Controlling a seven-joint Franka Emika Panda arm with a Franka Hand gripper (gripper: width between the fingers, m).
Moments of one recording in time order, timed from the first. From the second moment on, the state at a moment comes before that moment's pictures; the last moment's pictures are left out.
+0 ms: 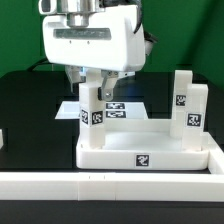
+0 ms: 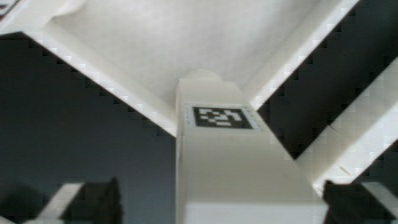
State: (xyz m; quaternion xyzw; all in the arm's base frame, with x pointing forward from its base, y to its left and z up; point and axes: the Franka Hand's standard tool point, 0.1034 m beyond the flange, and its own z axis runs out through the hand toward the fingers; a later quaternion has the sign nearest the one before) arm 0.561 -0.055 0.109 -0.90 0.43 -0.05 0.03
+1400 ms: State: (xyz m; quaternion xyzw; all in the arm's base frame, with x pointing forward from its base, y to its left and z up) arm 0.564 -0.048 0.112 -0.99 -0.11 -0.06 -0.01
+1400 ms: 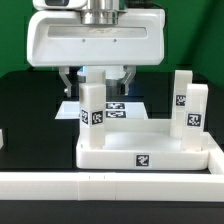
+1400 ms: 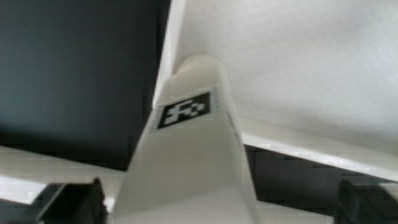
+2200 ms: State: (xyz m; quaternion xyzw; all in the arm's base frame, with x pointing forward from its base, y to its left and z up) arm 0.562 -0.055 0.111 -1.00 -0.02 -0.05 0.00
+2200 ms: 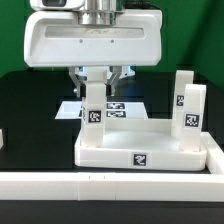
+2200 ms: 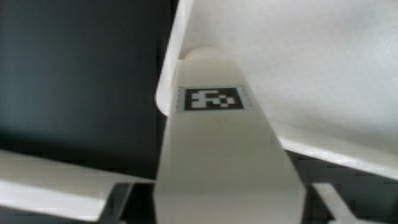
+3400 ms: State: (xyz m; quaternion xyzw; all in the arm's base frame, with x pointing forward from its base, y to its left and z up) arm 0.564 -0.056 0.110 -0.87 0.49 -0.03 0.03
